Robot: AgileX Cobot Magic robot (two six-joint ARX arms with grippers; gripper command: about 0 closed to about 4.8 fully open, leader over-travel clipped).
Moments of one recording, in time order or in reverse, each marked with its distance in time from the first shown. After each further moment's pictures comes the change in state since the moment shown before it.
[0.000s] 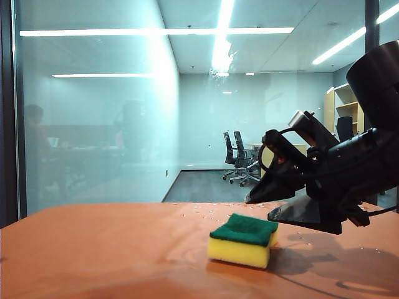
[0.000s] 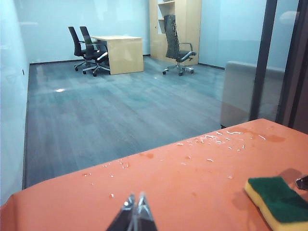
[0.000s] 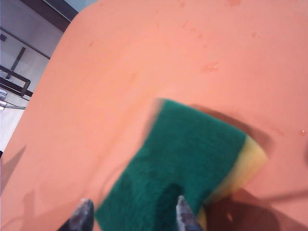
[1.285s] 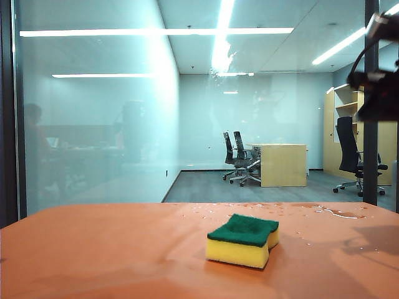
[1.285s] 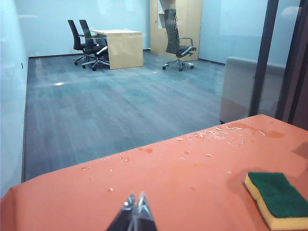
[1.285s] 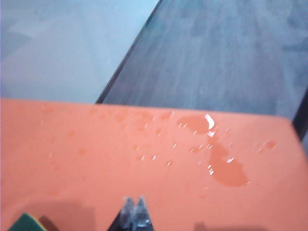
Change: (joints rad) left arm 0.000 0.000 0.000 -0.022 0.000 0.000; right arm -0.299 -0.564 -0.004 -0.370 0.216 -0.490
